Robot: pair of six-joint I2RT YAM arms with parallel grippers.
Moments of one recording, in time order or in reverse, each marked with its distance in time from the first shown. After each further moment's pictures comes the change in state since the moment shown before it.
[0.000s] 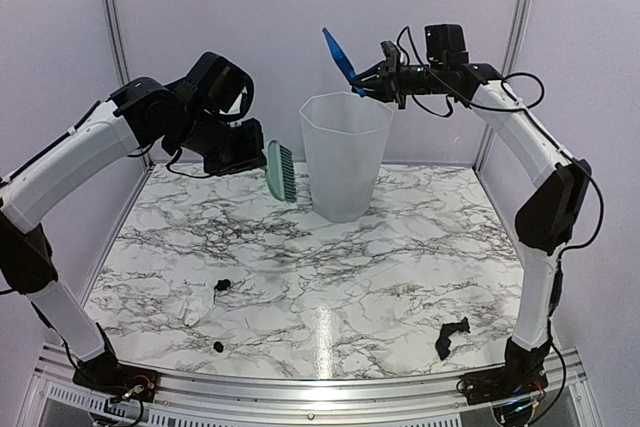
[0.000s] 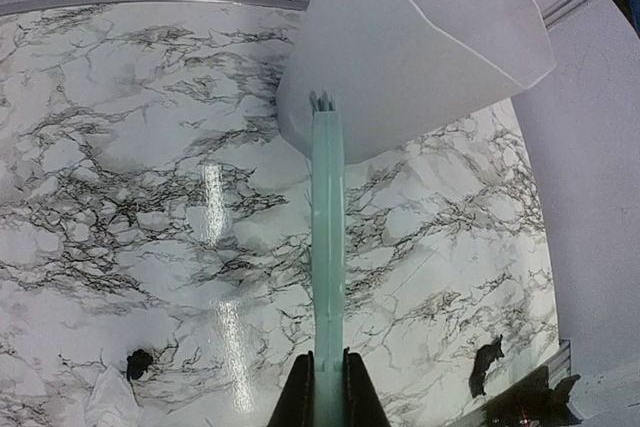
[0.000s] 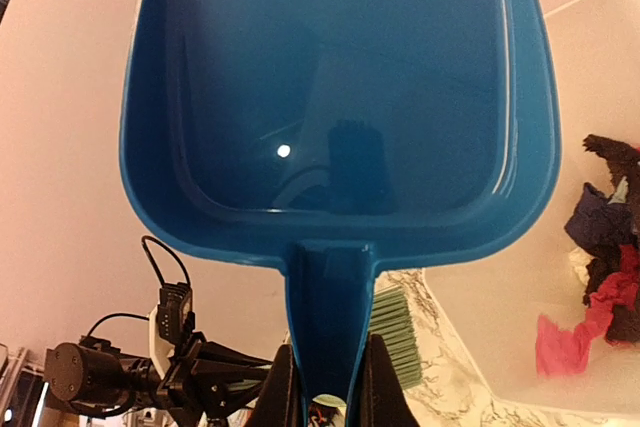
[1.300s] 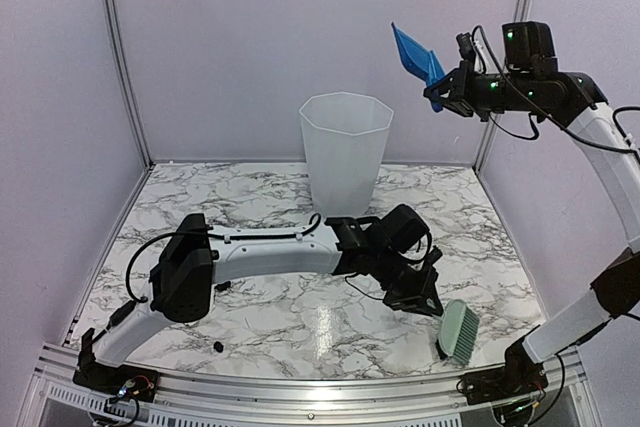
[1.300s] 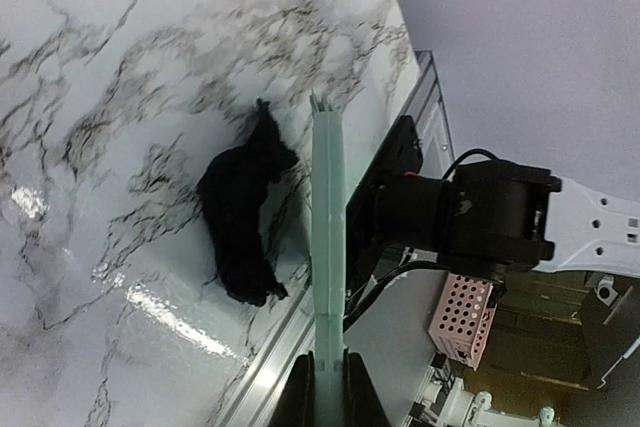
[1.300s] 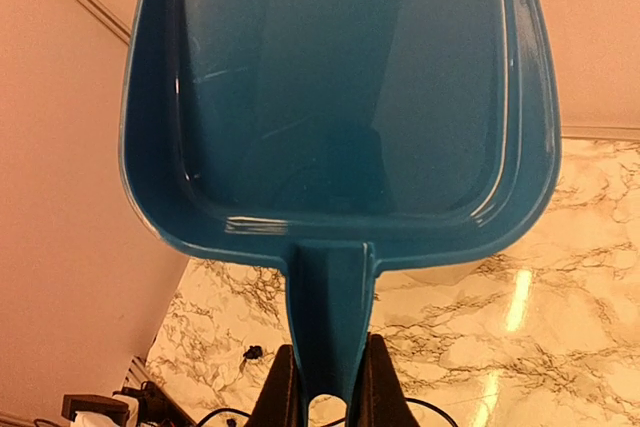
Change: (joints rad) left arm -0.380 0.867 0.413 0.513 0.764 -0.129; right arm 0.000 -0.602 -0.443 -0.252 0.496 -0.372
